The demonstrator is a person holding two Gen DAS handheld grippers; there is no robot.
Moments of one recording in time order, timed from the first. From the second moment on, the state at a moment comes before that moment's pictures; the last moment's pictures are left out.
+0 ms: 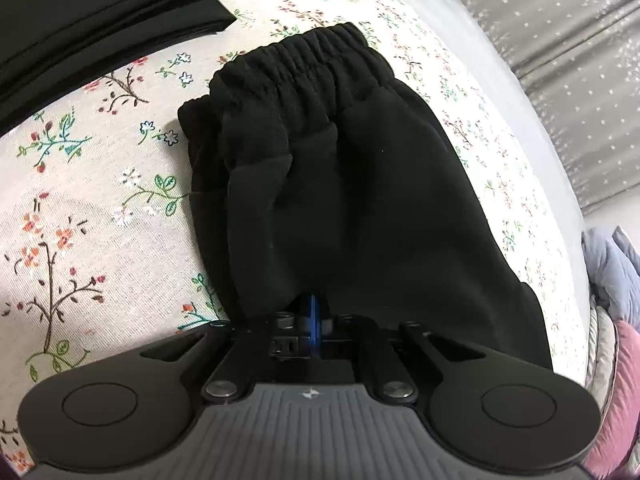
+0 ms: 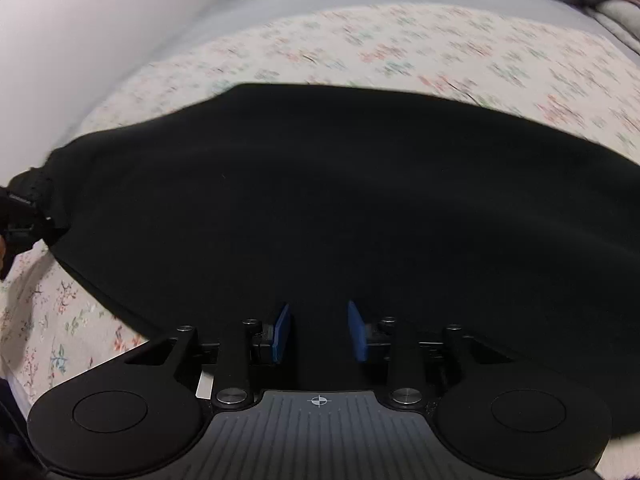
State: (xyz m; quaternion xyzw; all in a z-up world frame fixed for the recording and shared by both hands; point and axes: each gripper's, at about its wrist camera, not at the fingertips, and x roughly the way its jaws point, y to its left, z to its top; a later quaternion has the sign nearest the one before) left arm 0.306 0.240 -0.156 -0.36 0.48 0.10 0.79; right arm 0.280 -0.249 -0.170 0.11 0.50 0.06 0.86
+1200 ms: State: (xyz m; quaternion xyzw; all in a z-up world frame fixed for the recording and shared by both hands) left arm 0.320 0.017 -0.136 -0.12 0.45 -0.12 0.87; right arm 0.103 -0.499 -0.190 0.53 0.27 -0.22 0.77
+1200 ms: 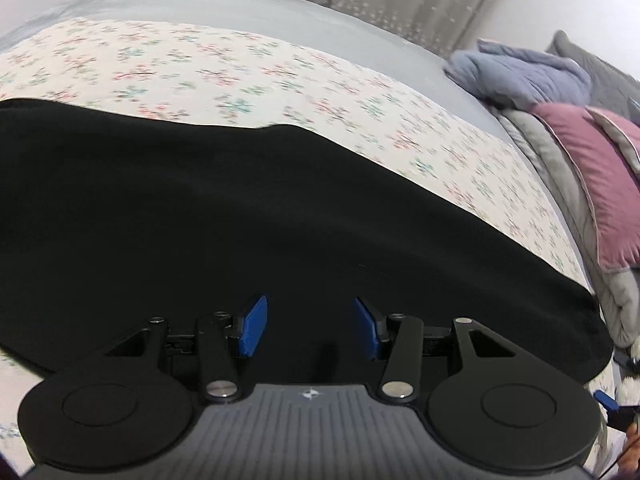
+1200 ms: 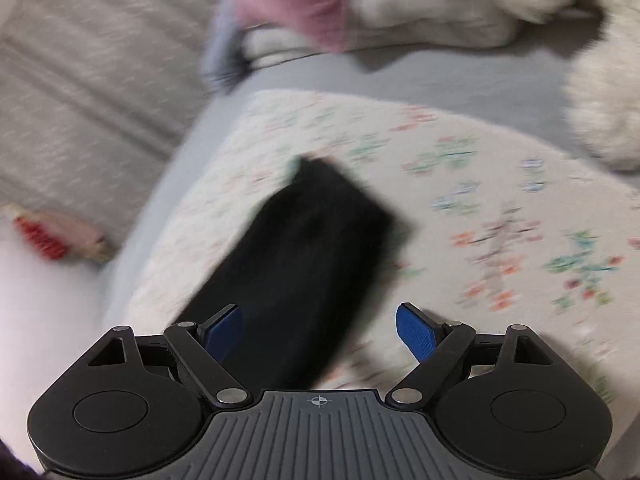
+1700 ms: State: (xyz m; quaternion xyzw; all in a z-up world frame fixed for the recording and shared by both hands) left arm 0.309 0.011 -0.141 -0.11 0.46 -0.13 0.87; right arm 0.117 -0.460 -0.213 0.57 0.21 -0.22 0.77
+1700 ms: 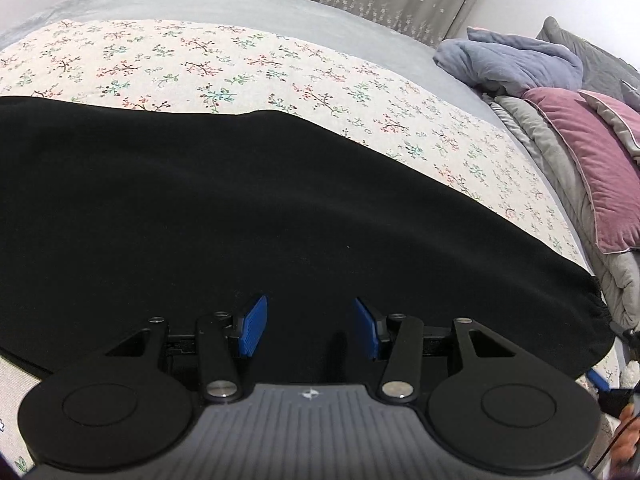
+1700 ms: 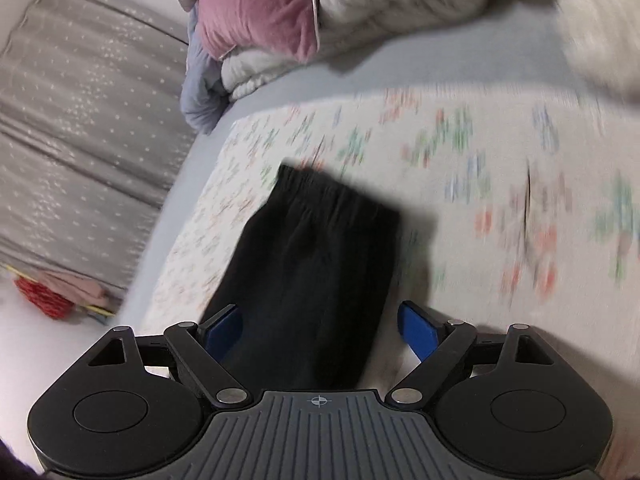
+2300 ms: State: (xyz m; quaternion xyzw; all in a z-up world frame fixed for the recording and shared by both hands) left arm 0.302 0.000 -0.142 -0.11 0.45 -0.14 0.87; right arm 0.147 -0.461 -0.229 0.58 0.16 -0.28 0.74
